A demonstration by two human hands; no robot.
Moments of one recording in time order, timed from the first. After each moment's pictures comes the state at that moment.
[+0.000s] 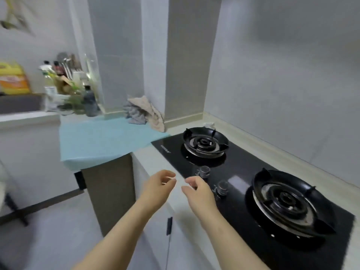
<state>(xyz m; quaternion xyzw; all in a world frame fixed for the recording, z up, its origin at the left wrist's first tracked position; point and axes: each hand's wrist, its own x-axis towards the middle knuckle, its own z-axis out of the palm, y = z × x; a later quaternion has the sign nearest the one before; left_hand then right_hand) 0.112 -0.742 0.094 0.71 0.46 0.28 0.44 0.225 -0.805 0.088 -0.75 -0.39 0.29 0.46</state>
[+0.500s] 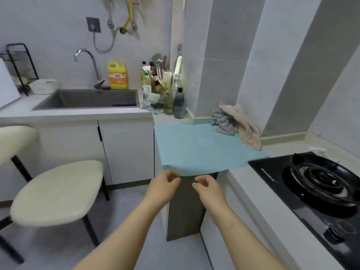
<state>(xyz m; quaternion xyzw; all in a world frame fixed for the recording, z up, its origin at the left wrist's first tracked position) -0.147 -0.565 0.074 0.60 0.60 0.34 0.42 -0.011 -0.590 0.075 -0.67 -0.46 0.41 0.41</state>
